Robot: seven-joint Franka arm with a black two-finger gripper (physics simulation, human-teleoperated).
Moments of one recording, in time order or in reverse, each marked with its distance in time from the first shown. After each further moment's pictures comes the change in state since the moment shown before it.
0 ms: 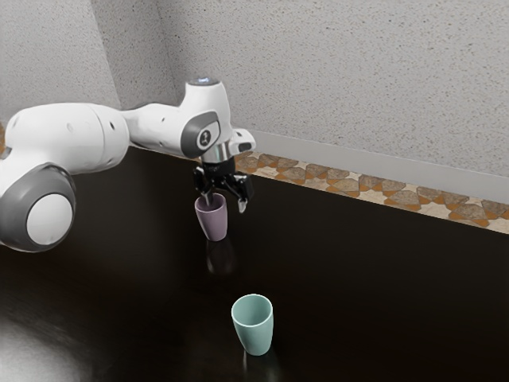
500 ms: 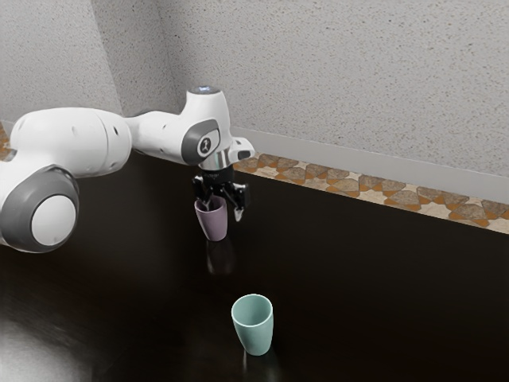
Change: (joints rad) arm 0.006 0.021 0.001 -0.006 0.003 0.004 -0.012
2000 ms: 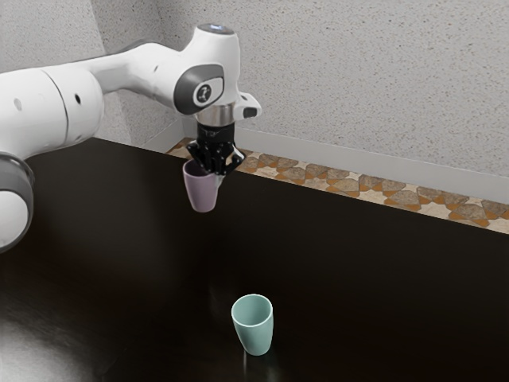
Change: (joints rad) arm -0.122 -0.275 -0.001 -0.033 0.135 -0.296 -0.191
